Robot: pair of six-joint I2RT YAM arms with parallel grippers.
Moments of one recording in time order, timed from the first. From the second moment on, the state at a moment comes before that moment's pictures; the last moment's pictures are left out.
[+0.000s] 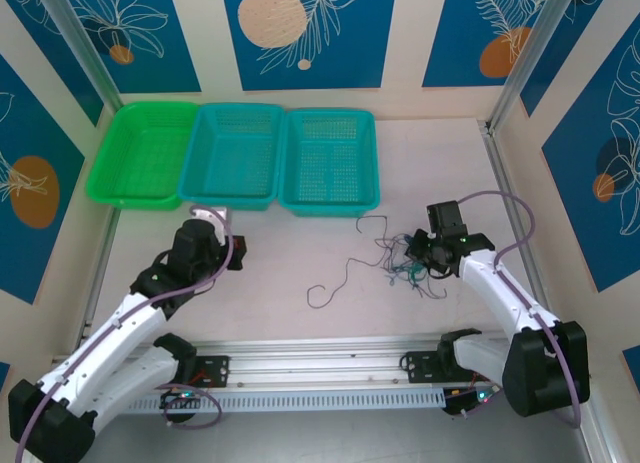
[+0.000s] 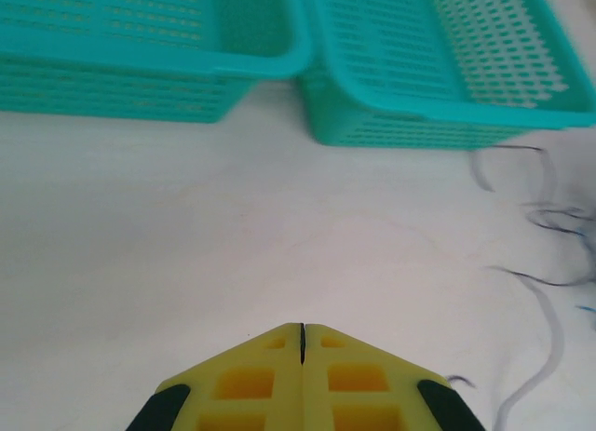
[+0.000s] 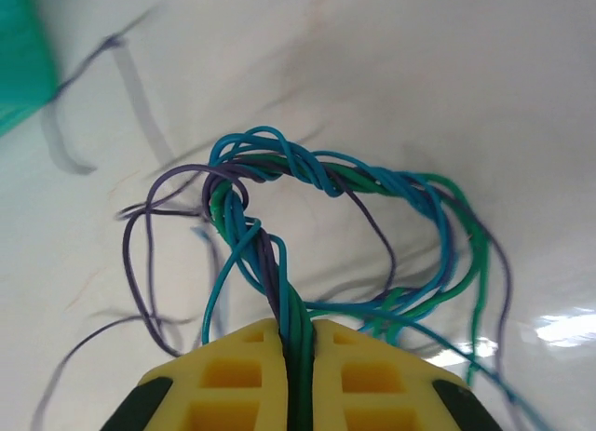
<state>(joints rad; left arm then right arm) -0.50 0.81 0.60 -0.39 0.05 -0.44 0.19 1.10 0.67 -0.64 -0.12 0.66</state>
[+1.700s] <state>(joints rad) -0.61 1.16 0.55 0.12 0.17 -0.53 0.18 0.99 0.70 -0.59 -0.27 0.69</state>
